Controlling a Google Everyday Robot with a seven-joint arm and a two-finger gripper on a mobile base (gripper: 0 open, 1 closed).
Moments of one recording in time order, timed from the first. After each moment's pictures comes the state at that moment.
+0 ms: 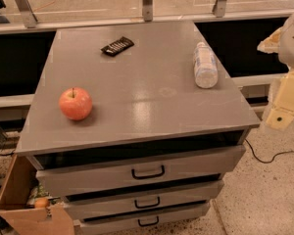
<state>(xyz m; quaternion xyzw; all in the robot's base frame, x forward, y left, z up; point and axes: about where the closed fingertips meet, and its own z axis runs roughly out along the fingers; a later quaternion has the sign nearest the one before) 0.438 -0.217 0.977 -0.60 0.78 -0.03 0.16</state>
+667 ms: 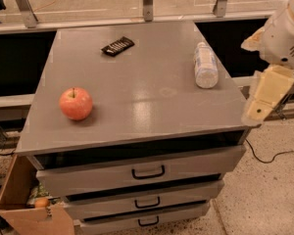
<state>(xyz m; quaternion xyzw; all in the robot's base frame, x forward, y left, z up) 0.468 -0.200 0.965 -0.61 0.77 -0.02 0.18</state>
